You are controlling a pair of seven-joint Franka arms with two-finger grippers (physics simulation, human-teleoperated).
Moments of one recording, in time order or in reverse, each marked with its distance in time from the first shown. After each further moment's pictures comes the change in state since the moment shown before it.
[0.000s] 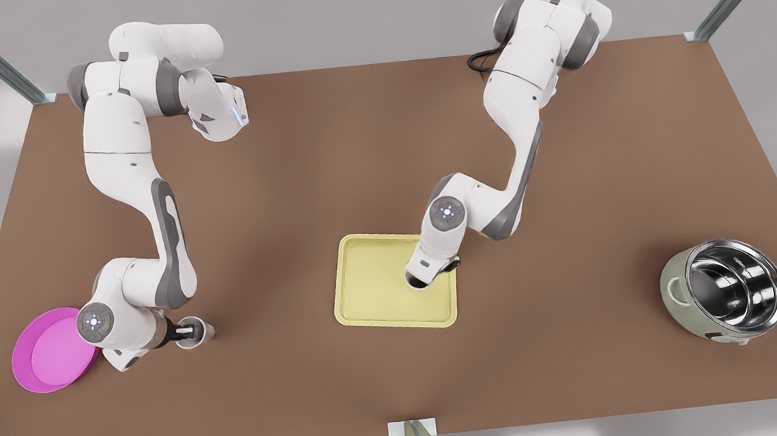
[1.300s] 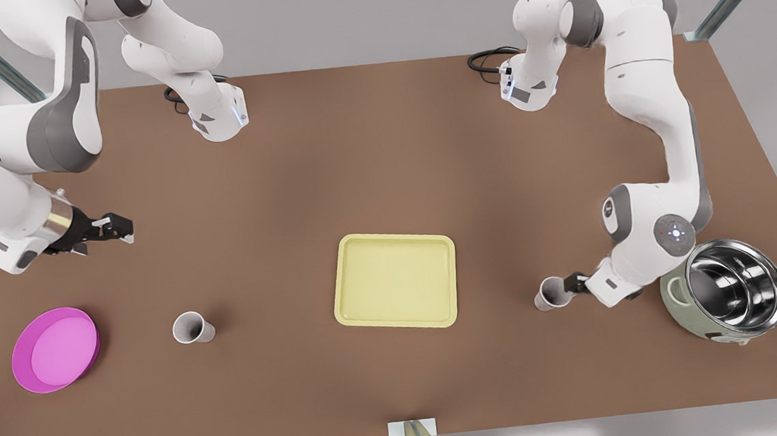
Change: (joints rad) left arm 0.481 -0.165 0.000 0.025 -0.080 -0.173 0.828; right arm -0.208 -0.592 0.278 -0.021 -0.203 -0.571 -0.037
